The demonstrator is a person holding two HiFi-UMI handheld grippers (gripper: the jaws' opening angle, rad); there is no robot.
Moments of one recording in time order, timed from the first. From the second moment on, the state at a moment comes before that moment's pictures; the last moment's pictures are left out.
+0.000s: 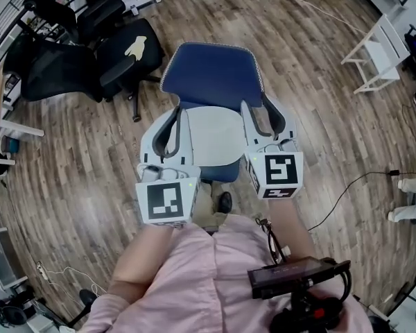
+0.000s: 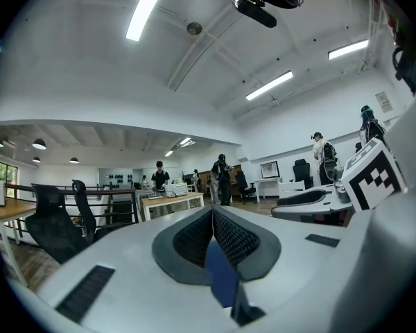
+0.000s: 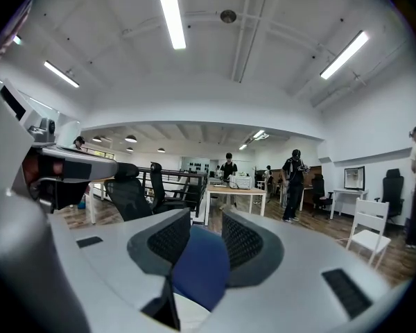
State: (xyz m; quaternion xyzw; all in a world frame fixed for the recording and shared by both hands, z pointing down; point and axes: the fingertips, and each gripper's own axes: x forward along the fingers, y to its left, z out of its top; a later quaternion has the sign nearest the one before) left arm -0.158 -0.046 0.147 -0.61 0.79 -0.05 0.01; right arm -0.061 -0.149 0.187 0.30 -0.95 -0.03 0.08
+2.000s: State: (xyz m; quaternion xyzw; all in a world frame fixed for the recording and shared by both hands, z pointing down) left arm -0.206 -0.147 0.579 -0.67 0.66 -0.23 -0.26; right arm -0.005 -0.192 0.709 0.38 -0.81 0.28 0.36
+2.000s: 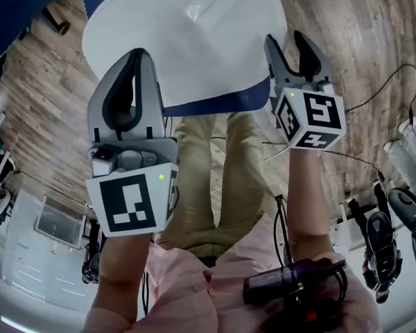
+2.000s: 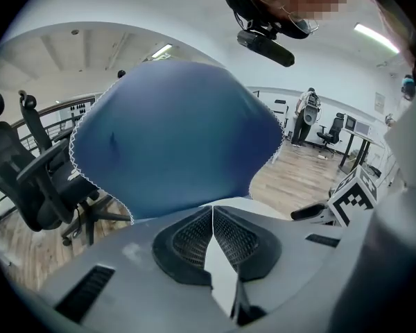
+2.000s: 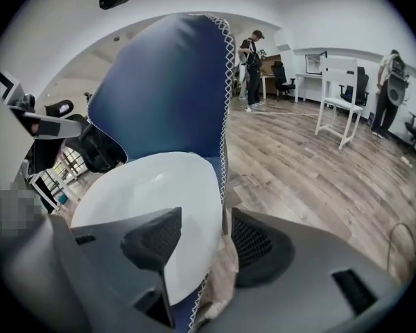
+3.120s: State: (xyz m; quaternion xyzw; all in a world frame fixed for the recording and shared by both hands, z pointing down) left arm -0.192 -0.152 0.476 -0.65 0.71 -0.18 -0.20; right arm -0.035 -0.186 0.622 0.33 -0.84 0.29 0.31
